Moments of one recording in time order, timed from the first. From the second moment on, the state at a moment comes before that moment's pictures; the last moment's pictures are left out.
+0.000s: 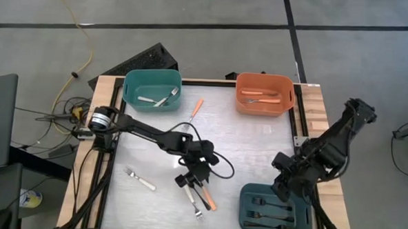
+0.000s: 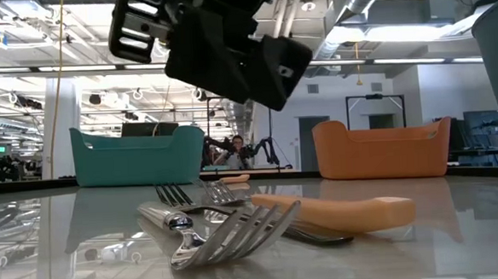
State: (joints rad) left arm -0.12 1.92 1.29 -0.18 0.53 0.52; right arm 0.80 1.19 1.22 -1.12 0.17 1.48
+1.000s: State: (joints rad) left arm -0.23 1.95 1.23 -0.14 0.11 0.46; right arm 0.77 1.19 1.22 -1.11 0.32 1.34
